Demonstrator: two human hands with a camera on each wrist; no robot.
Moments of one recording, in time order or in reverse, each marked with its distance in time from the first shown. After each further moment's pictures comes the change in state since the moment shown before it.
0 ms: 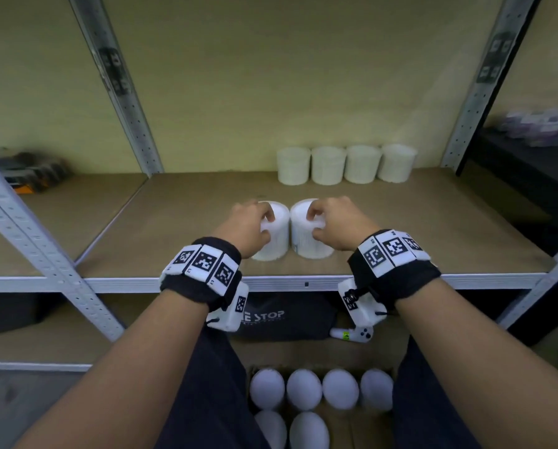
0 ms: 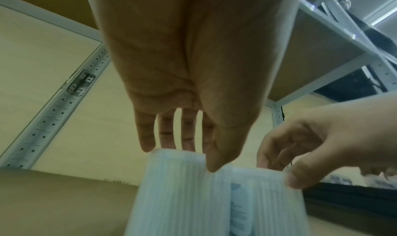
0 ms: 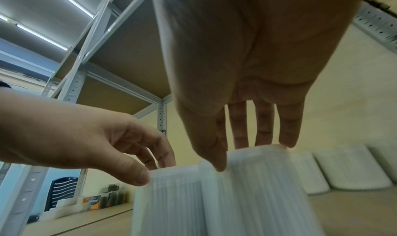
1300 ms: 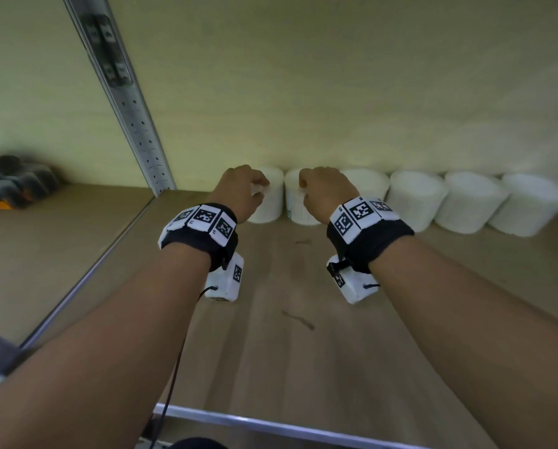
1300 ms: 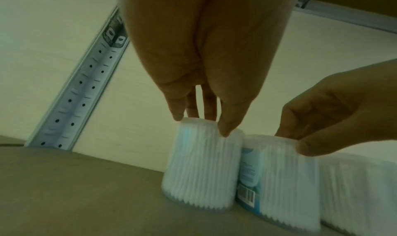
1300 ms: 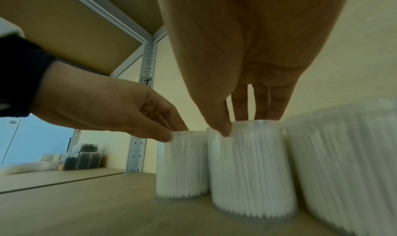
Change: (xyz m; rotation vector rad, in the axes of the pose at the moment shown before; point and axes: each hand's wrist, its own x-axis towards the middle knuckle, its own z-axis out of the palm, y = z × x) left_hand 0.222 -0.156 -0.008 -0.026 0.183 -0.112; right_hand 0.272 -0.039 0.043 -0.155 0.108 -0.161
